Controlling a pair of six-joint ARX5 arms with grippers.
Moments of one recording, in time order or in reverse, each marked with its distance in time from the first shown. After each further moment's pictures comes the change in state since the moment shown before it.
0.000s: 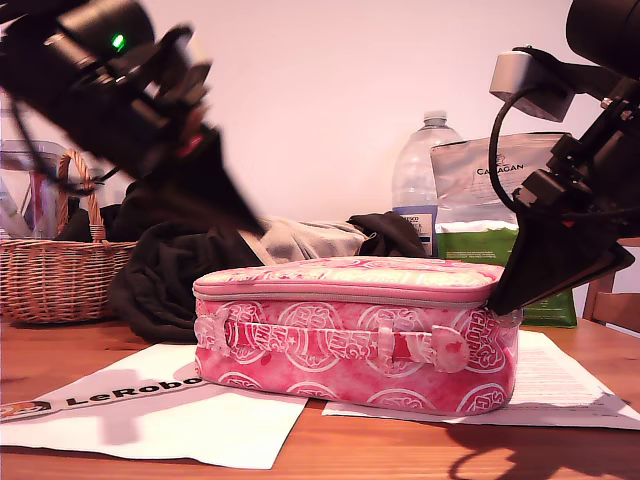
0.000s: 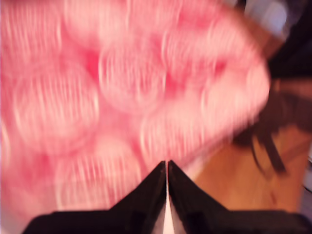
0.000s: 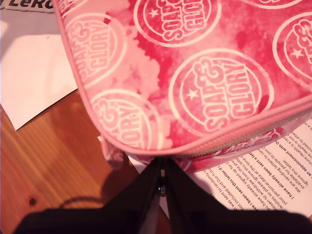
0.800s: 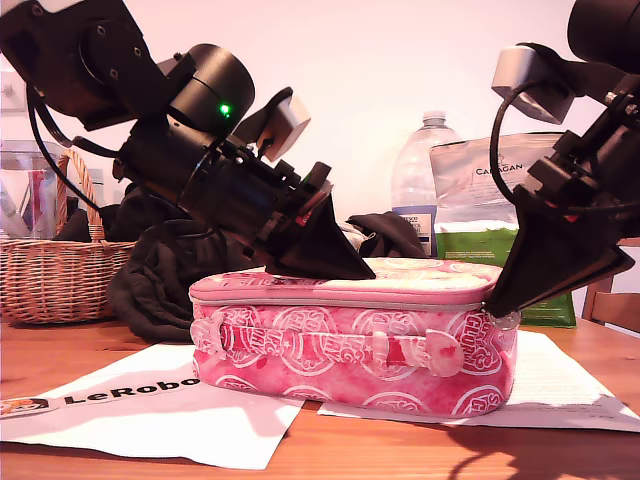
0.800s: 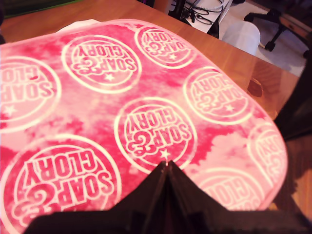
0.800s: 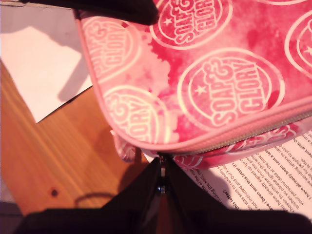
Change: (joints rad) left arm -0.137 0.281 0.053 0.303 -0.019 -0.098; right arm -0.003 0.000 0.013 -0.045 -0.092 0.004
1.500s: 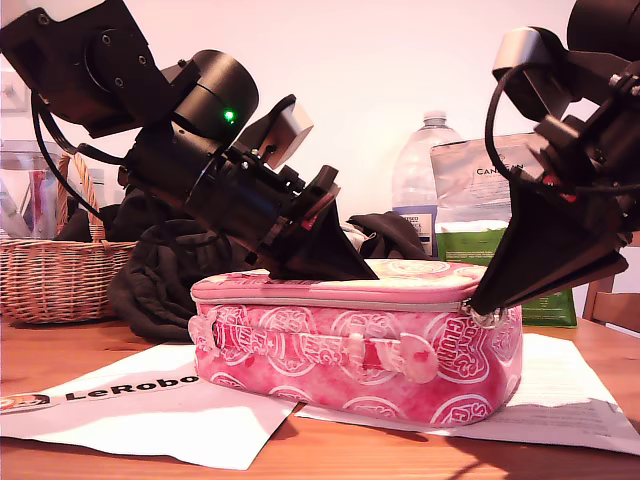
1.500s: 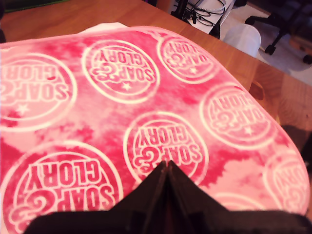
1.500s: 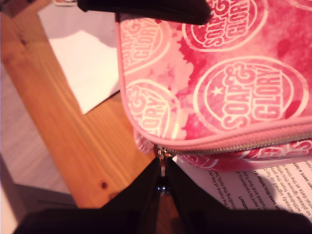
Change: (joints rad) left arm -0.010 0.013 0.002 0.014 -0.010 -0.041; right arm 0.001 0.000 0.005 -0.047 -0.140 0.045
